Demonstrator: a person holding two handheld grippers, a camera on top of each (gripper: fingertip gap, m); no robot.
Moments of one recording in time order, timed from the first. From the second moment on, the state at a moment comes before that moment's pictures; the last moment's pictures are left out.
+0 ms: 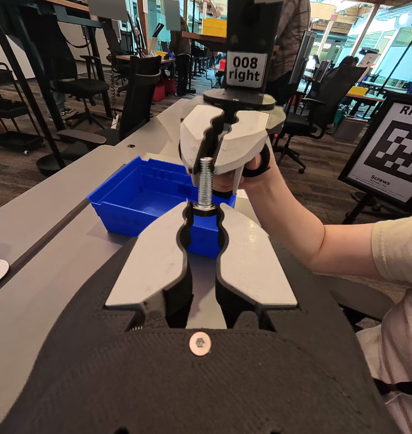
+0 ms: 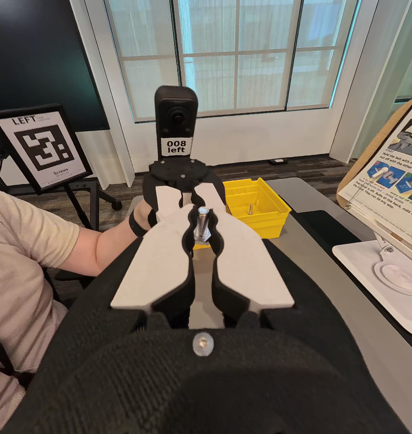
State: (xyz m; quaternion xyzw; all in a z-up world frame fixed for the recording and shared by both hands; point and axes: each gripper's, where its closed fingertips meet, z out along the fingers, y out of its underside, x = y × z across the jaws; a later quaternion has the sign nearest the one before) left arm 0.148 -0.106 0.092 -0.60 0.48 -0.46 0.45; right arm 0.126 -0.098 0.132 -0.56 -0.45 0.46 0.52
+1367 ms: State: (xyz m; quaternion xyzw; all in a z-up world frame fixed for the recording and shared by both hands) left arm 0.082 -0.113 0.150 -0.55 0.44 -0.46 0.54; right arm 0.332 -0.251 0.197 -0.20 -0.51 0.65 0.53
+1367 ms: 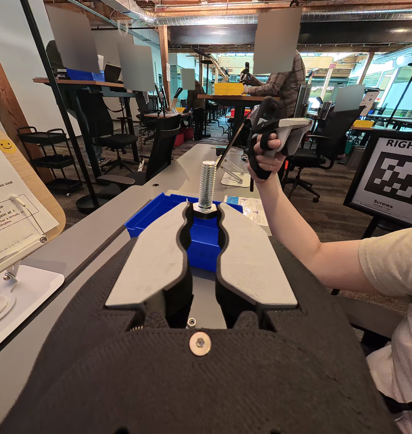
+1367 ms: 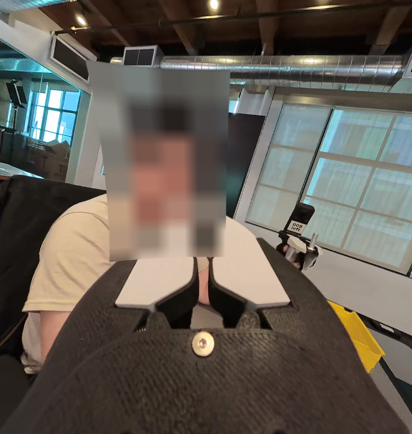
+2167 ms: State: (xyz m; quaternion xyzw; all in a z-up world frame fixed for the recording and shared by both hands) left arm 0.007 -0.109 0.179 -0.56 0.38 -0.40 0.62; right arm 0.114 -0.085 -0.123 -0.71 -0.69 0.06 0.12
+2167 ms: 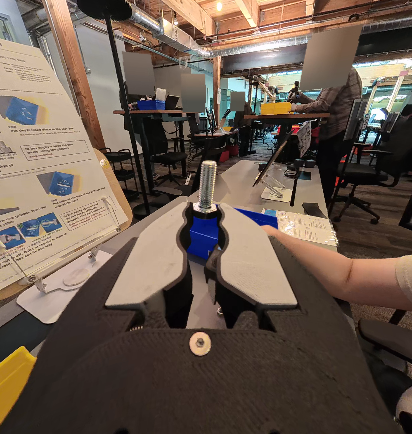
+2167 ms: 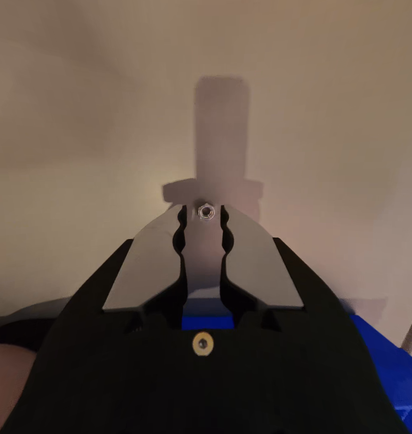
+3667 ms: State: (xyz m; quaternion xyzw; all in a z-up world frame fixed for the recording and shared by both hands) left arm 0.180 -0.076 0.014 -0.54 0.62 -0.25 0.51; right arm 0.199 -0.107 0.065 -0.55 -0.67 0.03 0.51
